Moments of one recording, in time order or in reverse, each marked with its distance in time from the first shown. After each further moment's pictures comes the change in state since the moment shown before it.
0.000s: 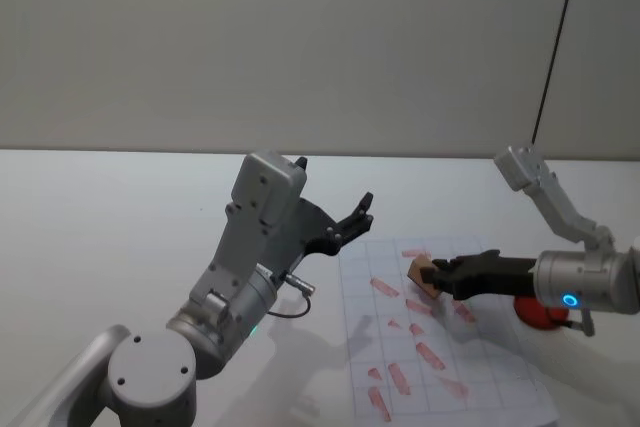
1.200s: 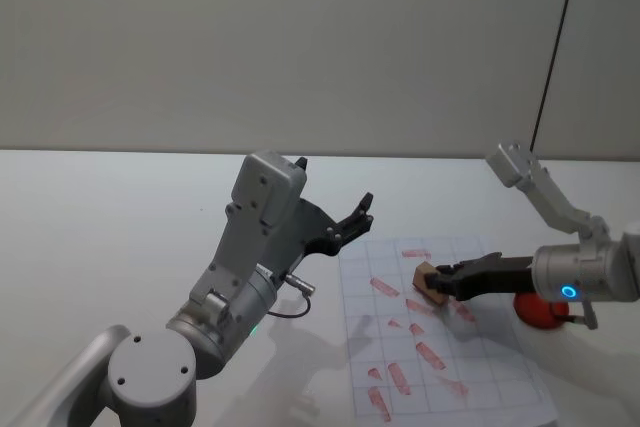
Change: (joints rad) left arm 0.000 0.000 0.000 0.000 0.000 0.000 0.000; right arm 0.041 -0.008 -0.014 0.015 -0.039 0.119 0.003
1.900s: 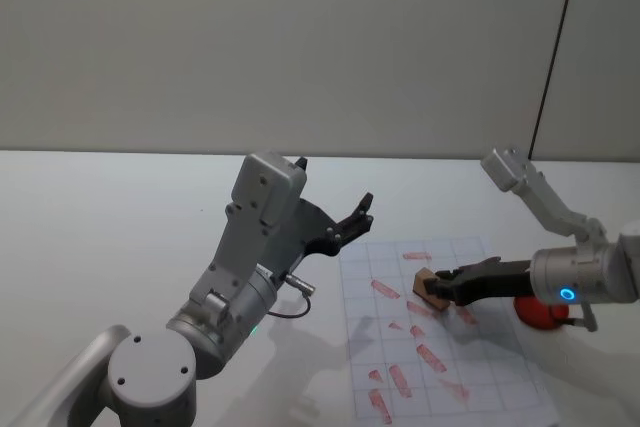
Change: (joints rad) left arm 0.000 0.000 0.000 0.000 0.000 0.000 0.000; right arm 0.009 -0.001 -0.016 0.018 -0.015 0.011 0.009
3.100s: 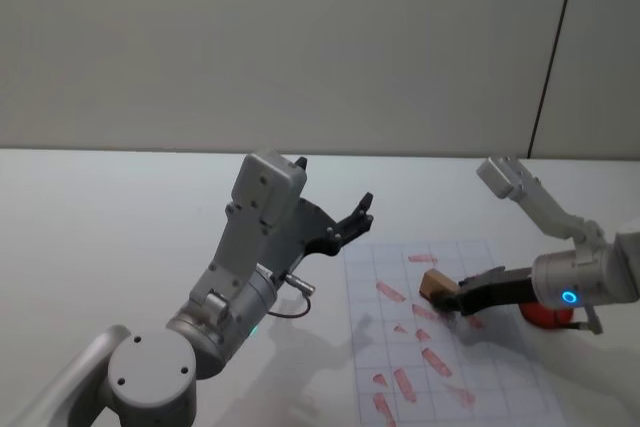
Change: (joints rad) left arm 0.000 0.000 0.000 0.000 0.000 0.000 0.000; right arm 0.022 -0.002 -0.018 0.030 -0.038 0.046 0.017
